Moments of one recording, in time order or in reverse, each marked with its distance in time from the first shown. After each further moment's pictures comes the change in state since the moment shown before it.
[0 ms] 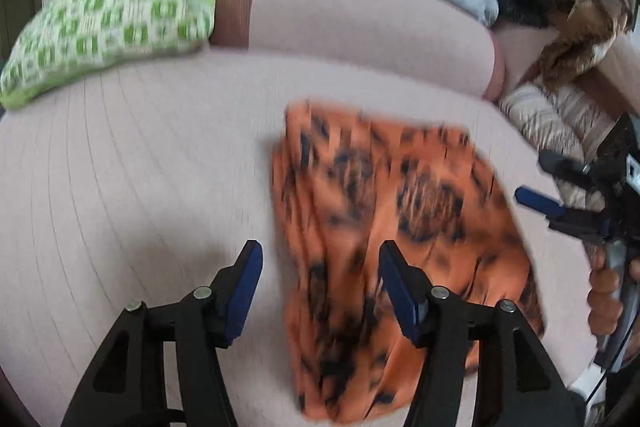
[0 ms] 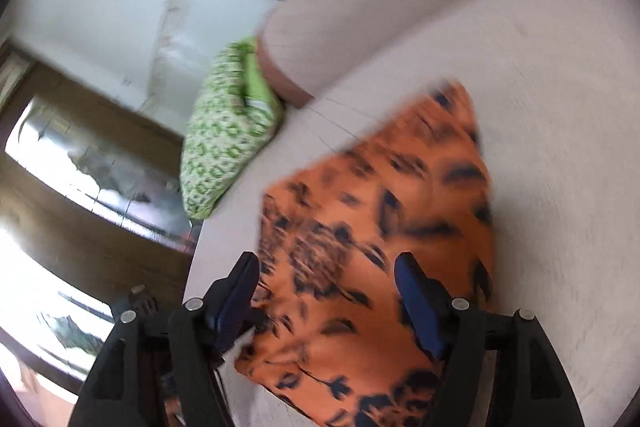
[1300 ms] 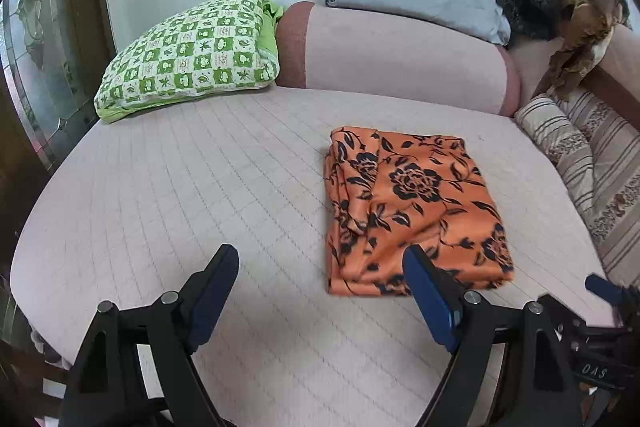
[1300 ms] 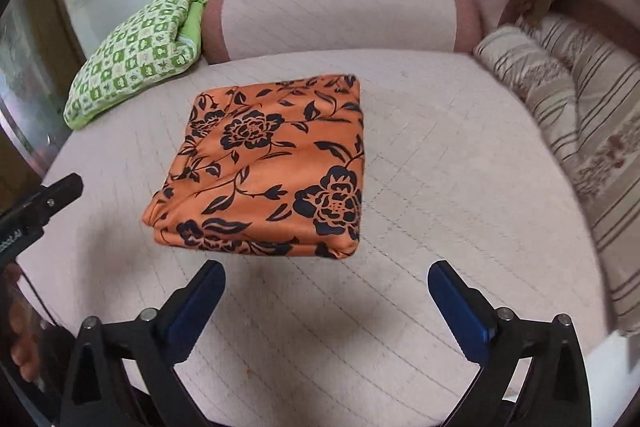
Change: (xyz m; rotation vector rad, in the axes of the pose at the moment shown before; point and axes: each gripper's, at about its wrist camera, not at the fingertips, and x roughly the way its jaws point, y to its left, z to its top) left arm -0.151 -0.042 -0.062 -0.005 -0.092 0.234; right arm -0.115 0.105 -0.166 -0.307 -0.057 -0.734
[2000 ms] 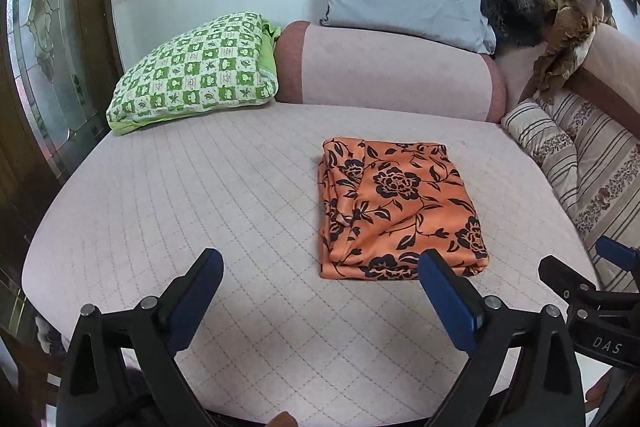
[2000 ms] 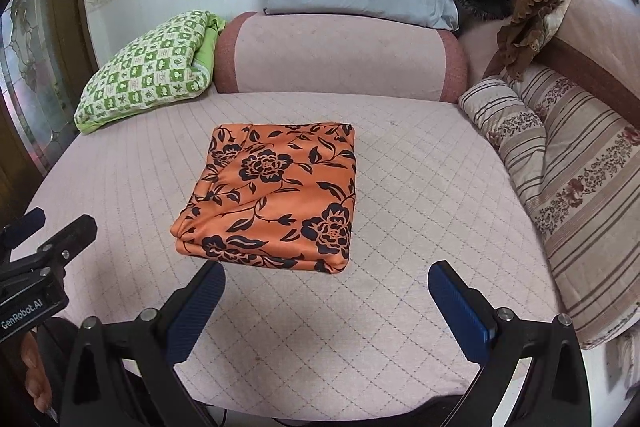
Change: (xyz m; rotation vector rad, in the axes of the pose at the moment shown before) left arm -0.050 -0.010 -0.014 0.025 -0.055 0.006; right arm -0.060 0.011 0.008 -0.071 -0.093 -0.048
